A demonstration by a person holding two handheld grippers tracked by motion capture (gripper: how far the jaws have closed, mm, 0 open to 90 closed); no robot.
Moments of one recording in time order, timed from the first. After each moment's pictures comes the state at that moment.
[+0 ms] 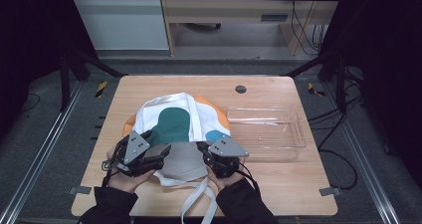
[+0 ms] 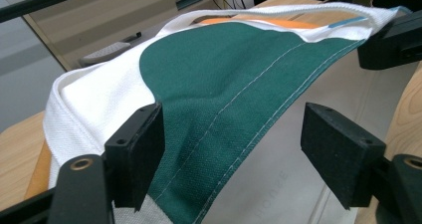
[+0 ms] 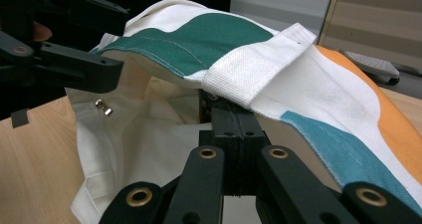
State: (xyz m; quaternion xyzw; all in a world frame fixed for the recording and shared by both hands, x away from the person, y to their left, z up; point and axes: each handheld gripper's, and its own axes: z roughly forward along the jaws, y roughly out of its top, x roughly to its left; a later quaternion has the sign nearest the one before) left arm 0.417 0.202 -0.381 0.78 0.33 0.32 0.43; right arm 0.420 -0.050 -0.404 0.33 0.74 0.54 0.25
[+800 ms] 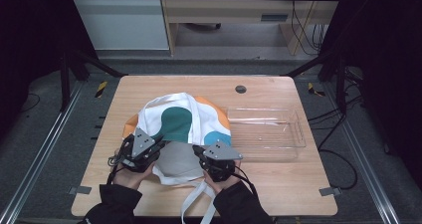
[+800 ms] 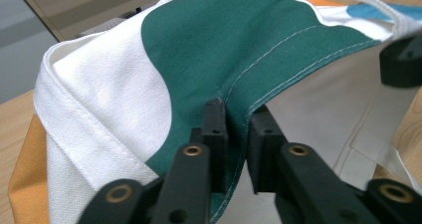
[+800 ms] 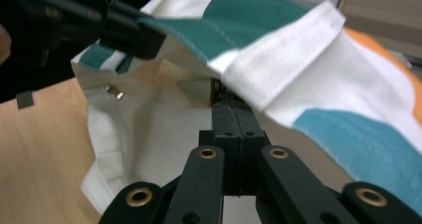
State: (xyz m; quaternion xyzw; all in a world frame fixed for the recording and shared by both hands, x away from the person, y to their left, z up) left arm 0.429 0.197 -0.388 0.79 0.35 0.30 0.41; right arm 0.418 -0.041 -0.418 0.32 0.75 0.53 0.24
